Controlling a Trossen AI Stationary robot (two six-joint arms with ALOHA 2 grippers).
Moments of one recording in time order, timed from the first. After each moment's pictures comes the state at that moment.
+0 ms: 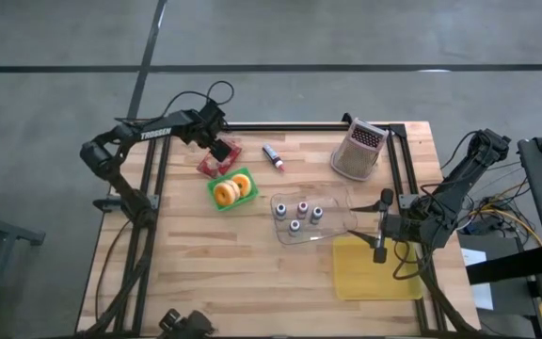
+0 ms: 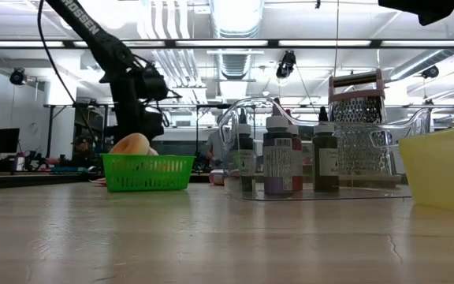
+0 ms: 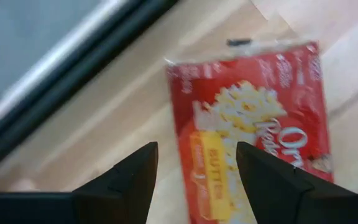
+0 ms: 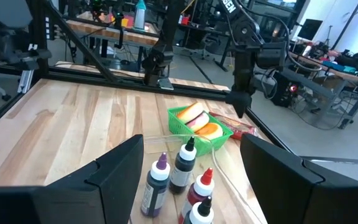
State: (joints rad) left arm 0.82 1.66 1.02 -0.61 -0.12 -0.01; right arm 0.84 0.79 0.47 0.06 1.04 0.05
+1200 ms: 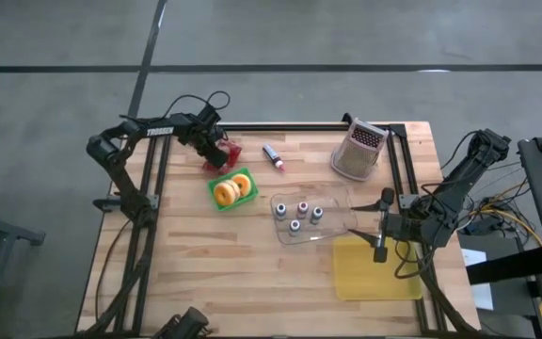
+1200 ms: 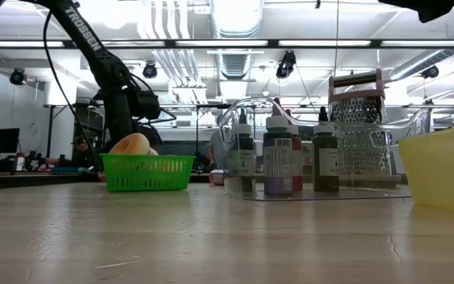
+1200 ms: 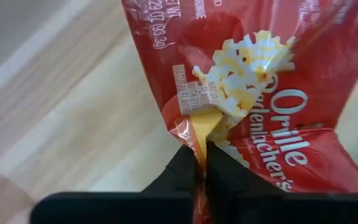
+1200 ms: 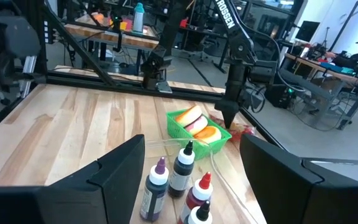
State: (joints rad) left arm 0.89 1.75 0.95 -0.58 0.13 0.06; right arm 0.84 0.79 0.48 0.06 1.05 0.04
